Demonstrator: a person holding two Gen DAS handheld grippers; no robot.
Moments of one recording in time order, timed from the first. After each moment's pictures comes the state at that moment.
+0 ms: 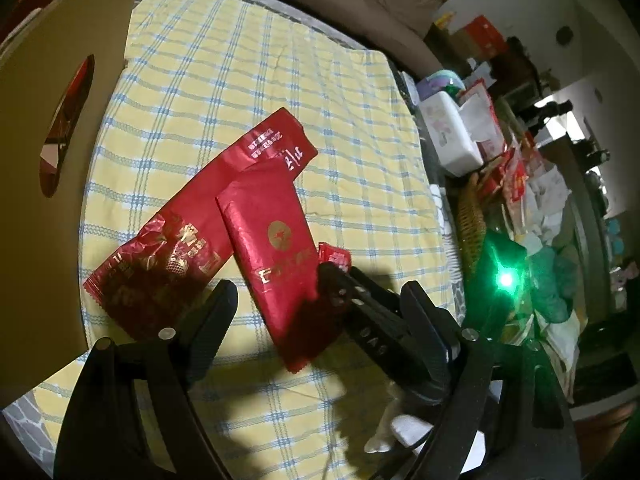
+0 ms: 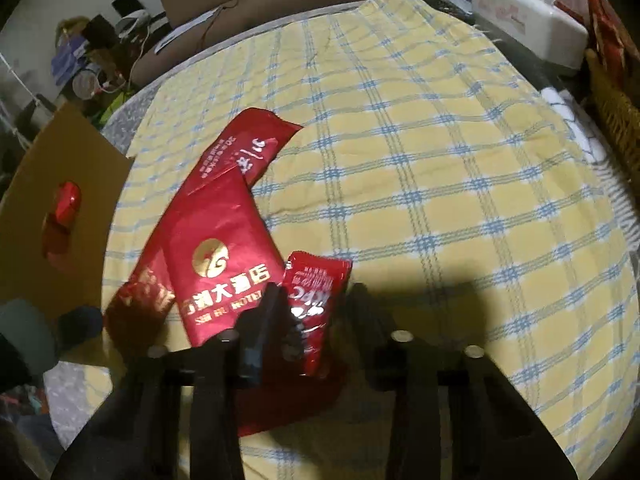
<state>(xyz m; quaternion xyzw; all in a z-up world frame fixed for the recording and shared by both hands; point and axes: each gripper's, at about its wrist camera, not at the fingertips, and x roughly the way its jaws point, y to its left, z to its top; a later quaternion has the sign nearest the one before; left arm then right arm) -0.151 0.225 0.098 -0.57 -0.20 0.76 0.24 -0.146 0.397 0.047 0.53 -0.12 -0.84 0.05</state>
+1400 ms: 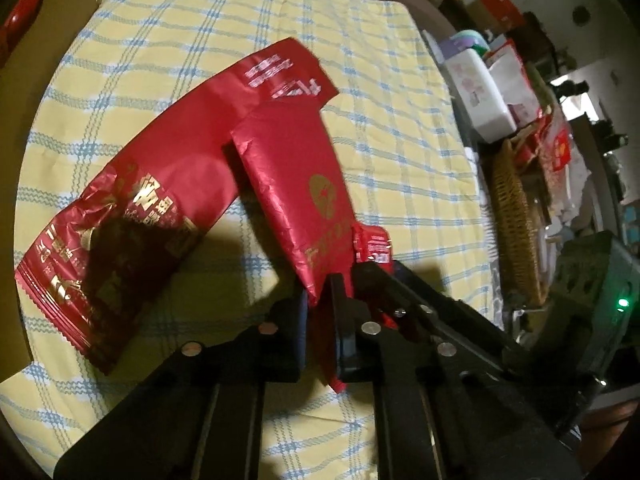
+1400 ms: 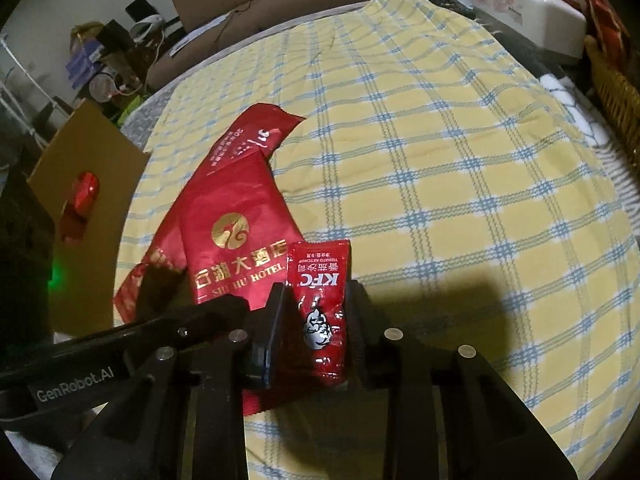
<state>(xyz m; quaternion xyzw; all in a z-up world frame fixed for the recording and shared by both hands) -0.152 0.259 0.039 -0.61 -0.17 0.74 0.24 -0.127 0.409 0.045 0.52 -0.14 -0.84 0.08</state>
